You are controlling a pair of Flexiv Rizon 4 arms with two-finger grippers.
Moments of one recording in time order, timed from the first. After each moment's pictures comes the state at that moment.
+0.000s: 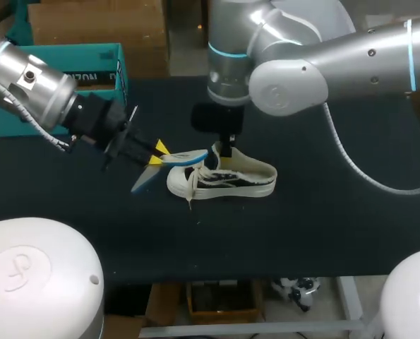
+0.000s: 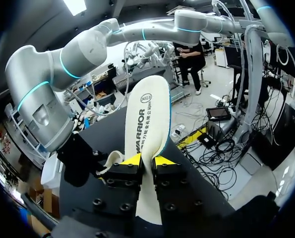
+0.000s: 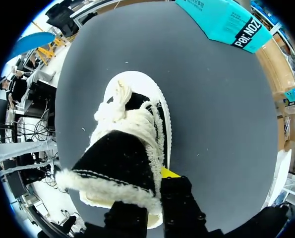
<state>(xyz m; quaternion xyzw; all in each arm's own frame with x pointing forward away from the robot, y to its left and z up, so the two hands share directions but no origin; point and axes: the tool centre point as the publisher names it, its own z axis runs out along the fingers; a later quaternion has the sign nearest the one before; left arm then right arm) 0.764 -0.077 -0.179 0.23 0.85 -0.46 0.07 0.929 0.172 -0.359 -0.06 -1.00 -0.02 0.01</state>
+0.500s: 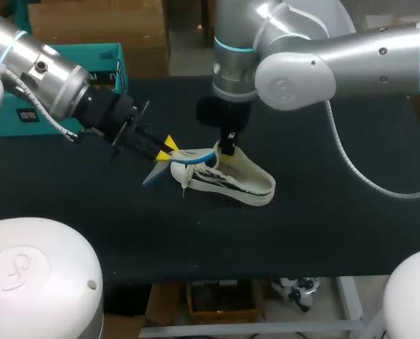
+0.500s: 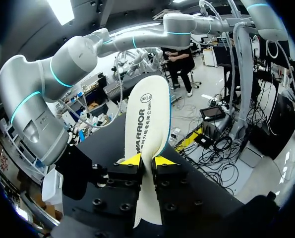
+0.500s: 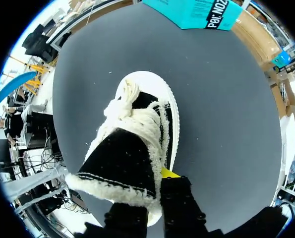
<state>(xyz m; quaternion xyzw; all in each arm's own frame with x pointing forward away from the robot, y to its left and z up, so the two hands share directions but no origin) 0.766 -0.096 -0.168 0.30 0.83 -0.48 0.05 0.921 0.163 -0.347 -0.20 -0.98 -0.02 0.02</state>
